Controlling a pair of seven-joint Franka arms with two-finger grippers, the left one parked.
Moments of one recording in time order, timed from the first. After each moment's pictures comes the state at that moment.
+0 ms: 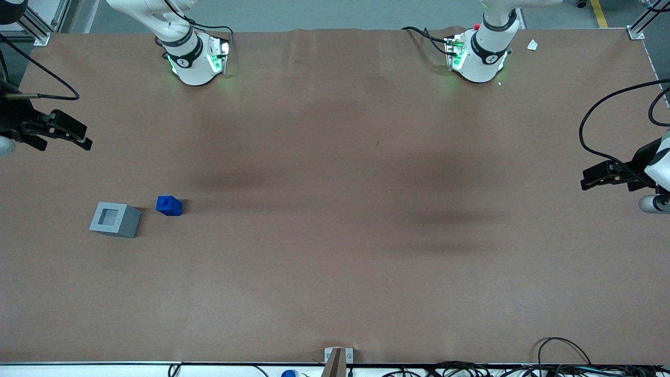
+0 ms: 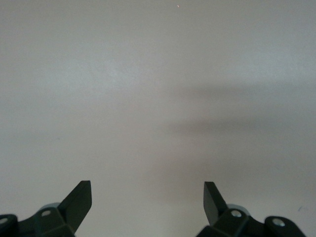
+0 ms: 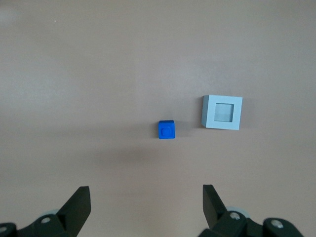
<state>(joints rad) 0.02 -0.02 -0.04 -1.59 0.04 1.61 0.01</state>
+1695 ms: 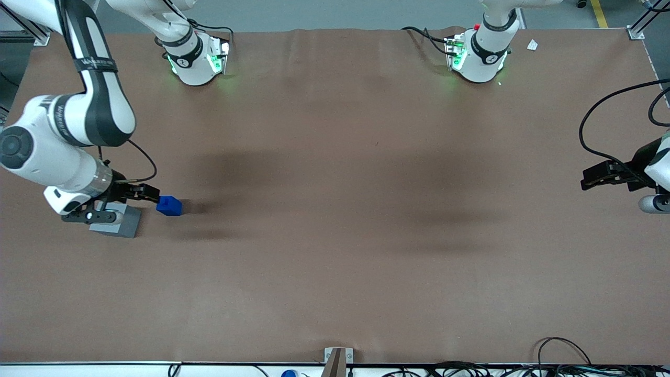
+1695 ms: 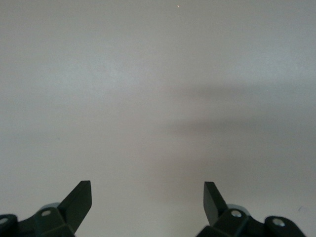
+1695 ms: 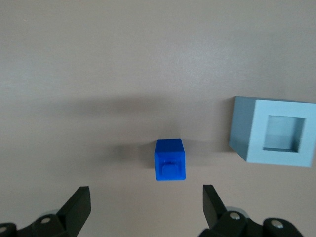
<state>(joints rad) 0.03 0.21 -0.03 -2.00 0.04 2.17 0.01</state>
